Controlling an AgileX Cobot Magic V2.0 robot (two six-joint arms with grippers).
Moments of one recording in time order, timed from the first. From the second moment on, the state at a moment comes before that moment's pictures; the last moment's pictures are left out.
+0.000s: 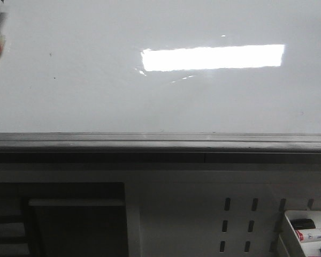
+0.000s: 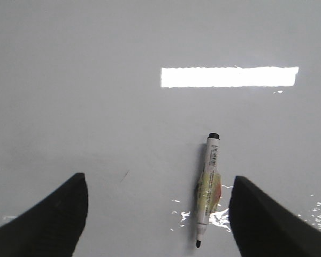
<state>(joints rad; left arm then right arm) -0.07 0.26 -0.54 -0.03 0.40 -0.06 -0.02 0.32 -0.60 -0.07 0.57 0.04</state>
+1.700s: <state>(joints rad) -0.25 1.20 -0.71 -0.12 0.20 0.19 -0.02 0.32 -0.60 -0.05 0.57 0.04</state>
